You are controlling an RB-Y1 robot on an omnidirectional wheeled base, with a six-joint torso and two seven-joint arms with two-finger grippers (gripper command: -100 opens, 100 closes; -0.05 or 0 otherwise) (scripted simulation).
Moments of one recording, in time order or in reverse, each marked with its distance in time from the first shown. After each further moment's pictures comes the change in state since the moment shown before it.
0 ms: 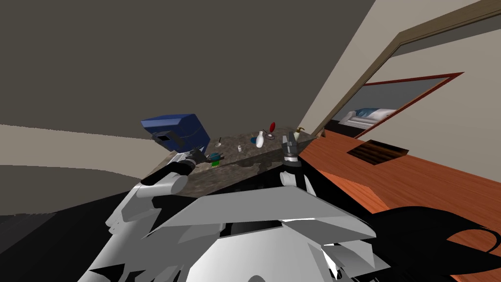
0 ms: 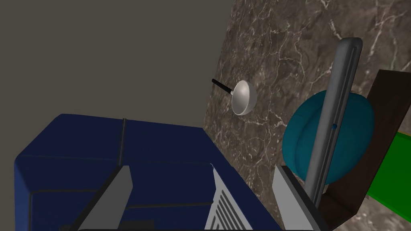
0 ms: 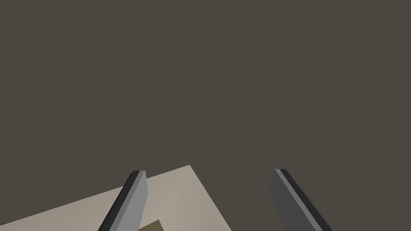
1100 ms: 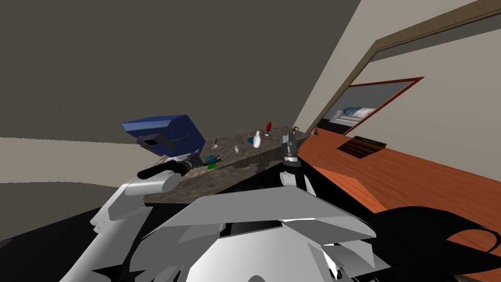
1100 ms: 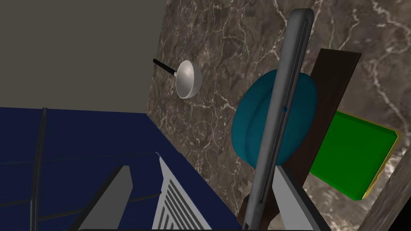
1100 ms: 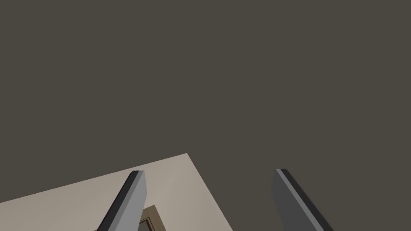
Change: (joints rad) left arm -0.023 0.073 0.065 0.038 0.089 0.286 0.085; right arm 0.000 0.000 0.000 0.000 0.000 0.000 0.000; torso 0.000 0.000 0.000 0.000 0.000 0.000
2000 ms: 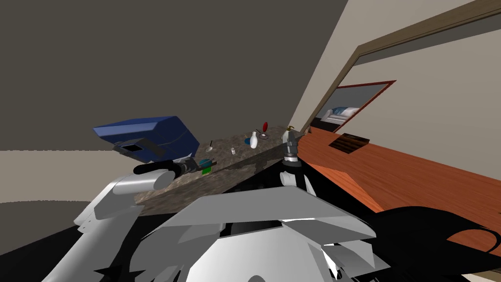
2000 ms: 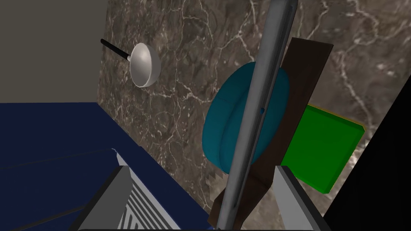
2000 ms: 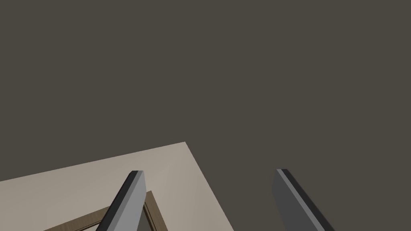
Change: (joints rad) left arm -0.019 0.062 0.057 0.041 0.065 0.234 0.074; right arm 0.000 0.000 0.000 0.000 0.000 0.000 0.000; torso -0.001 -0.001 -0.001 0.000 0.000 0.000
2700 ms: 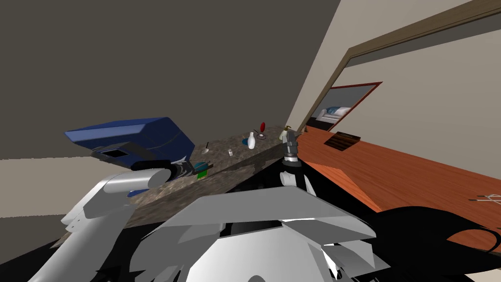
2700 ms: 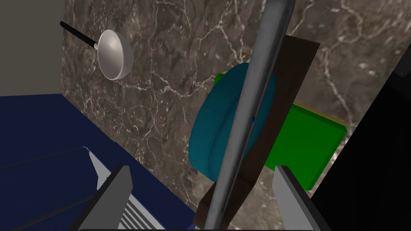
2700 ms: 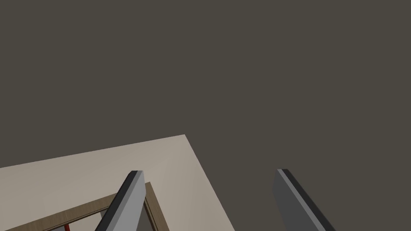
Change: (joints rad) left arm -0.017 0.044 0.034 0.021 0.032 0.170 0.056; right arm 0.000 0.000 0.000 0.000 0.000 0.000 0.000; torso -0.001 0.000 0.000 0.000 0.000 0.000
